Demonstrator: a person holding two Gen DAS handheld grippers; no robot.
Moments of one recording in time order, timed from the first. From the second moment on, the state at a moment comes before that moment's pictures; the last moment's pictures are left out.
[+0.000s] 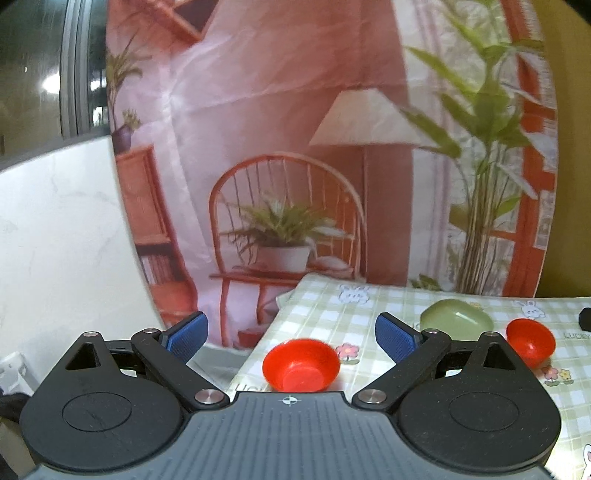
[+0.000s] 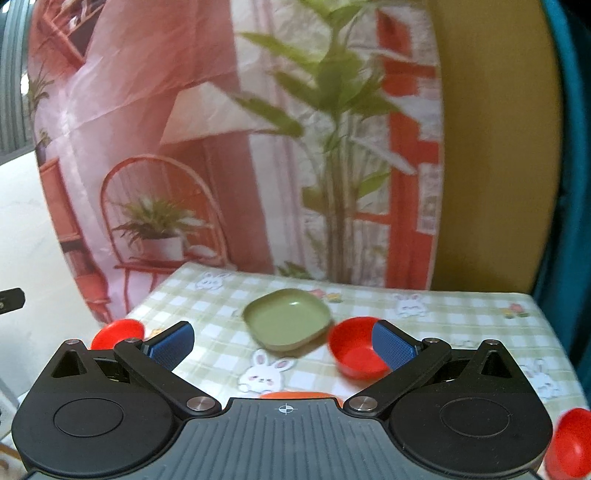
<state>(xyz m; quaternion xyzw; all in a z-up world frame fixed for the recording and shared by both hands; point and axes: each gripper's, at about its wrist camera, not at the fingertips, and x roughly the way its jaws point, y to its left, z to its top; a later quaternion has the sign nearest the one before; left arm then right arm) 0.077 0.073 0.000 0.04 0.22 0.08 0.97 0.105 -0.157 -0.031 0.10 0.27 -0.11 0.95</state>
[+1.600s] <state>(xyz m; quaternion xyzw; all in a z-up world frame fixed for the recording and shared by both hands) 0.114 0.169 -0.185 -0.11 0.40 0.10 0.91 0.247 -0.014 -0.192 0.04 0.43 0.10 0.90</state>
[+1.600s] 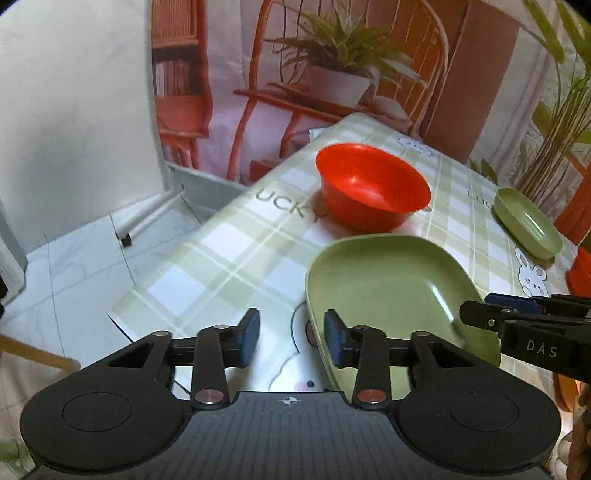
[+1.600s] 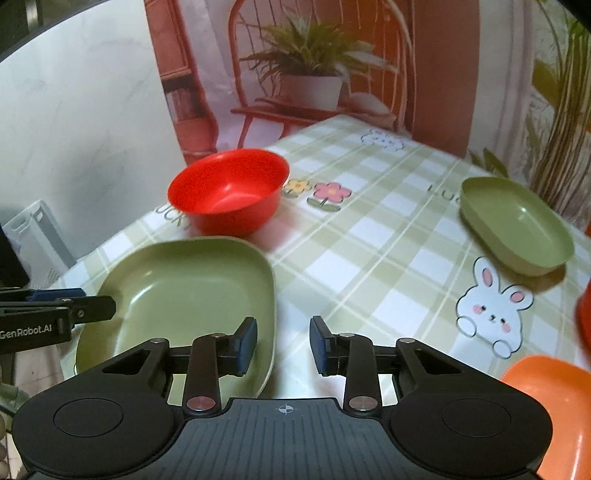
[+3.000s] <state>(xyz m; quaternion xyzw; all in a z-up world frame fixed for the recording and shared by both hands) 0.161 0.064 -0.126 -0.04 0.34 -0.02 0.94 0.205 -0.130 -0.135 0.14 0.36 0.00 0.92</state>
